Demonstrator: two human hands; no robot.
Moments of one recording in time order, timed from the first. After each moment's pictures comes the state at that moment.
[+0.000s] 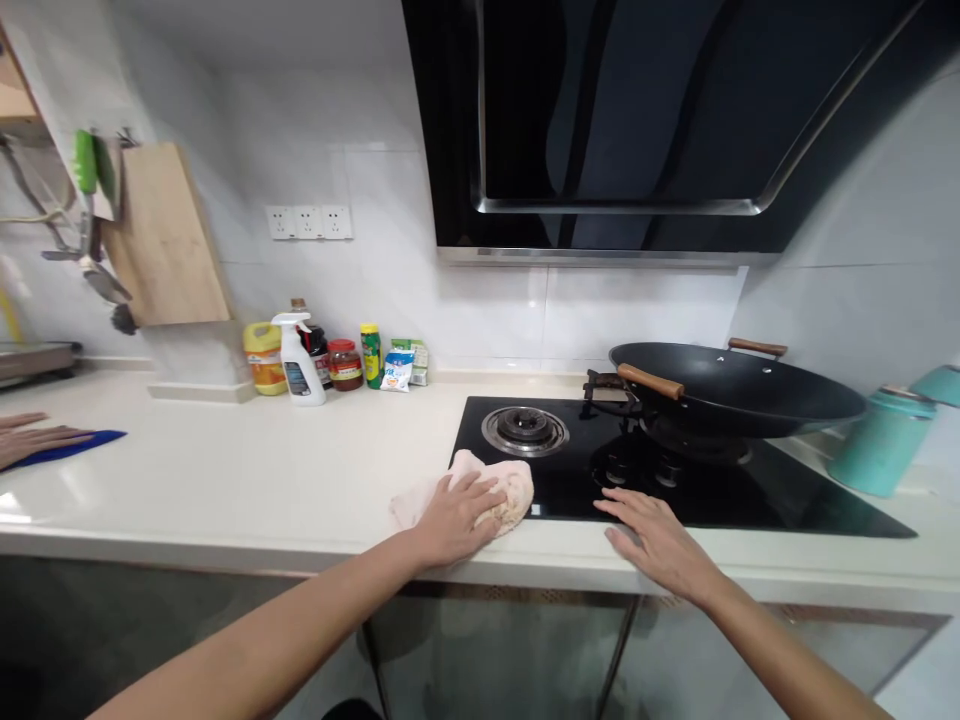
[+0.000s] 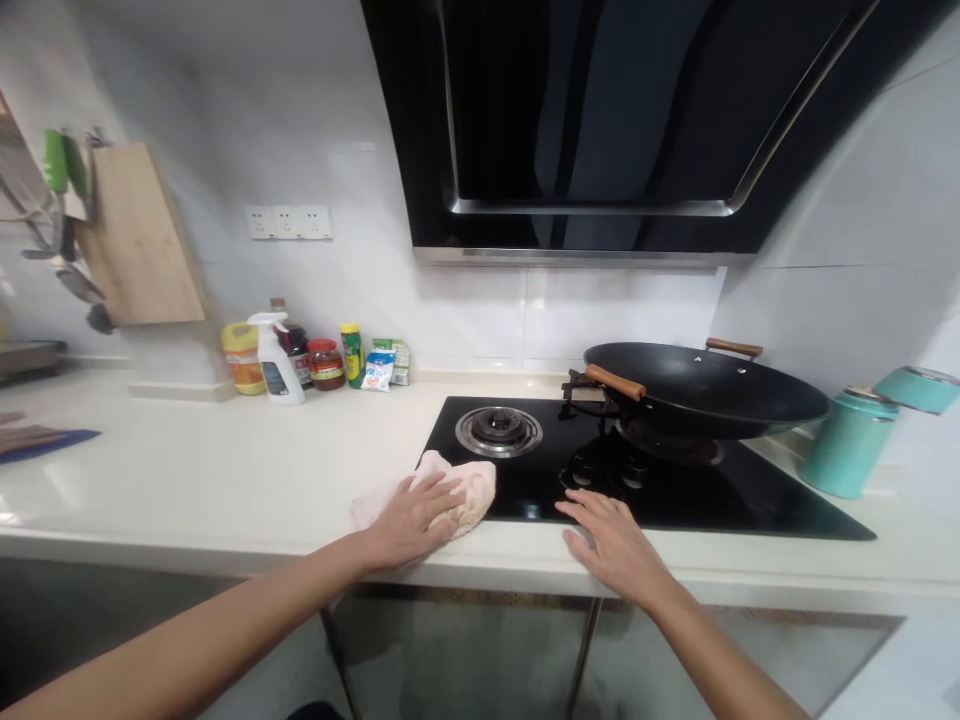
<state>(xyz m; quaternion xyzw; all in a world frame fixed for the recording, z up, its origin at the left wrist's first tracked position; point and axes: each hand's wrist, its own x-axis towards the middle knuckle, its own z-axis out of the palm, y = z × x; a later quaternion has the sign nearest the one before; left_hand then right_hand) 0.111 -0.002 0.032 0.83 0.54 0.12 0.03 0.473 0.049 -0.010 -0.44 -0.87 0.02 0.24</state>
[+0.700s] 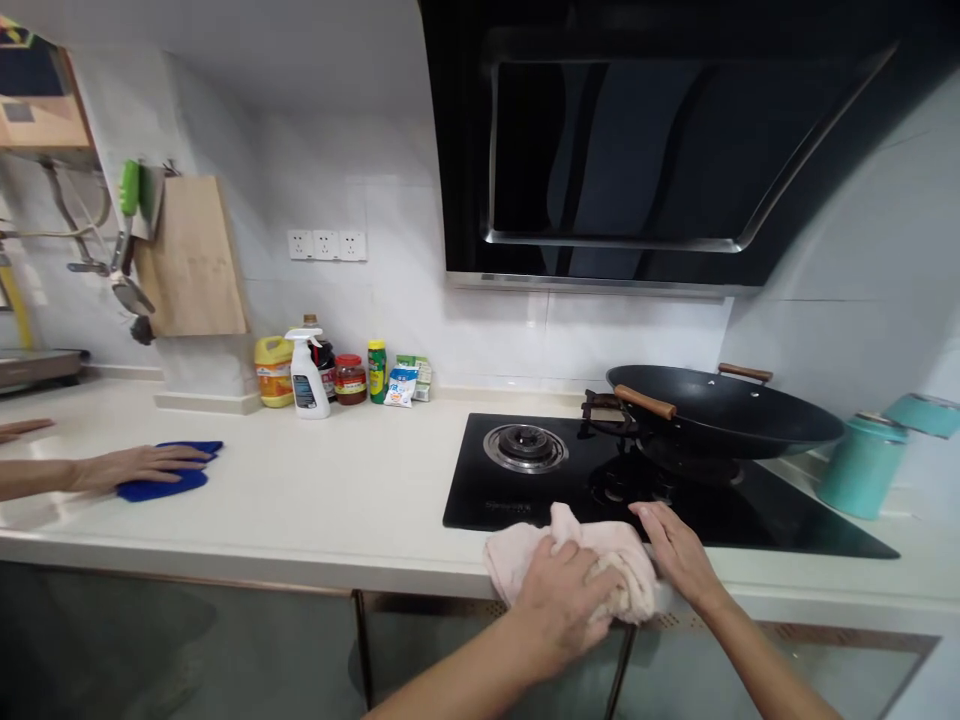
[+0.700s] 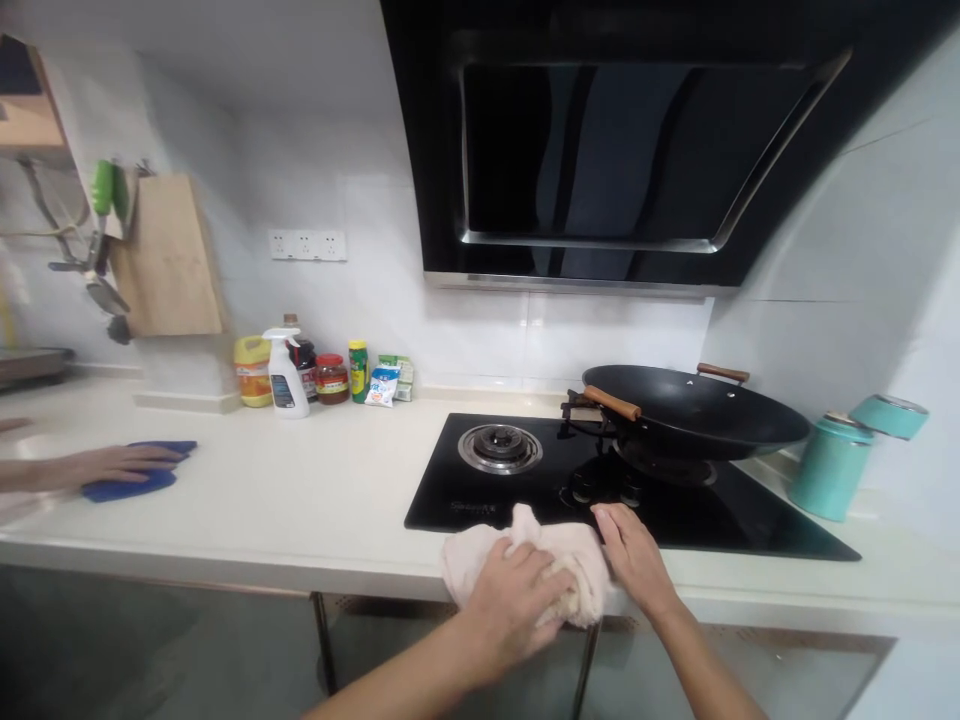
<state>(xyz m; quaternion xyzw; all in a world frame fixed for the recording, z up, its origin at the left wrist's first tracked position) 0.242 -0.034 -0.012 0.89 0.36 0.24 -0.14 0.484 0.057 -0.016 -0.48 -0.75 0.08 0.46</state>
